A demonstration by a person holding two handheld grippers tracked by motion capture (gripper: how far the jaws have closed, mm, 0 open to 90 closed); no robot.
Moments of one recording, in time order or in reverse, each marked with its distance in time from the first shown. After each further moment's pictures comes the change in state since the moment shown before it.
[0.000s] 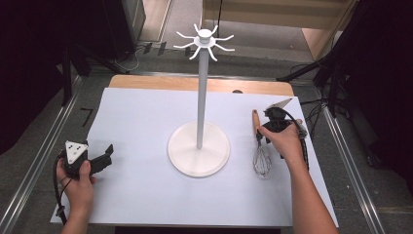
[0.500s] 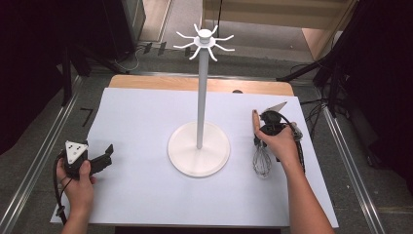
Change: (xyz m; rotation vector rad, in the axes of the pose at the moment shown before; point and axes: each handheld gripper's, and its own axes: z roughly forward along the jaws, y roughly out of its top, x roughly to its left) left arm 0.000 0.000 0.000 0.002 0.000 0.001; right arm 0.010 -0.005 0.012 0.056 0.001 0.015
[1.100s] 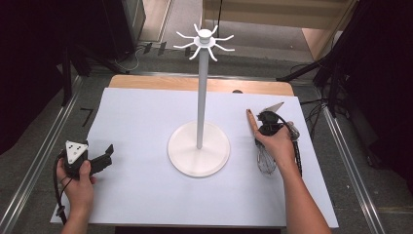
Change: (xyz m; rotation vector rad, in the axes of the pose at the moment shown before) left arm 0.000 0.000 0.000 0.001 -0.003 0.002; right arm 0.007 0.000 0.002 -0.029 -0.025 -0.016
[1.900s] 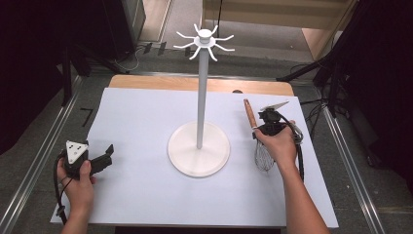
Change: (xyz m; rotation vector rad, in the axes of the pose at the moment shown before) left arm 0.000 0.000 0.000 -0.001 0.002 0.004; right arm 0.005 -0.009 -0.021 -0.175 0.092 -0.046
